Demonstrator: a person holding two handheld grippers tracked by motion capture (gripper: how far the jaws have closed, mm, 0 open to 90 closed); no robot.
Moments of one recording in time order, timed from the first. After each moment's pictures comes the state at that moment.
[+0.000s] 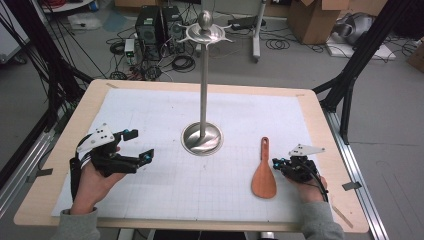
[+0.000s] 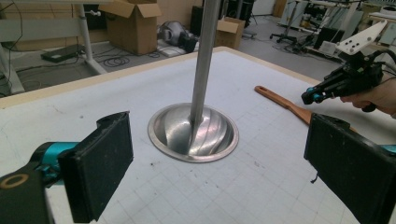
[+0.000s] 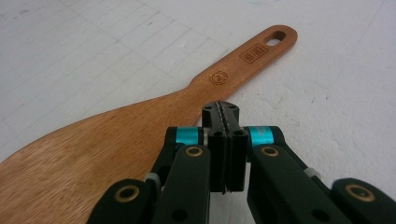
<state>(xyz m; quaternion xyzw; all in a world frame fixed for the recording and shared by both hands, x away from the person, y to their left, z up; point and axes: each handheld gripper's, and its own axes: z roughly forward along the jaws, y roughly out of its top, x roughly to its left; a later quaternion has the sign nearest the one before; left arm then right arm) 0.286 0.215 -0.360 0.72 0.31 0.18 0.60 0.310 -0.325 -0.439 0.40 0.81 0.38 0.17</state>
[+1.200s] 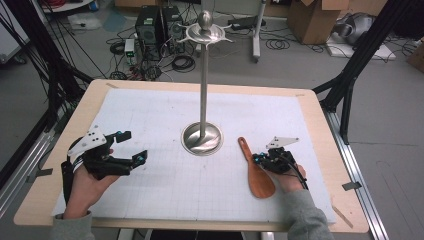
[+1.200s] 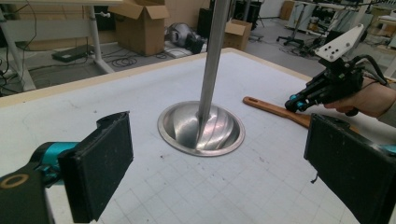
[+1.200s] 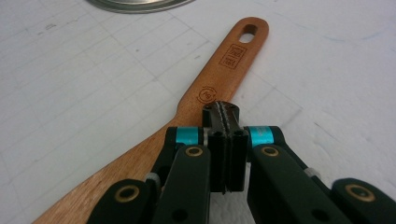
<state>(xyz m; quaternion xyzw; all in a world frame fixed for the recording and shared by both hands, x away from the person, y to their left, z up) 0.277 0.229 -0.360 0.71 0.32 0.19 0.59 0.342 -0.272 -0.445 0.35 0.84 0.38 0.13</state>
